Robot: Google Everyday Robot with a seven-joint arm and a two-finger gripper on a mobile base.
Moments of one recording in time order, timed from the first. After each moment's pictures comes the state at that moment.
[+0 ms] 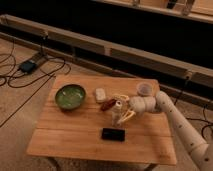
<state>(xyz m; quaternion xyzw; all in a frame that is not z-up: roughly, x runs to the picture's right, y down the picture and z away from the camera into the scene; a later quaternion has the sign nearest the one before) 0.059 0.104 0.708 -0.26 -0.74 0.16 0.60</state>
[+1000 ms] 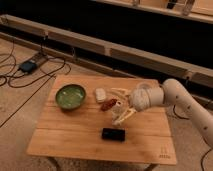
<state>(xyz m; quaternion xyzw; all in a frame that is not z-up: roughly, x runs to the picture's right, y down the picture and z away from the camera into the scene) 0.026 0.080 0.581 -0.23 -0.65 0.09 0.72</state>
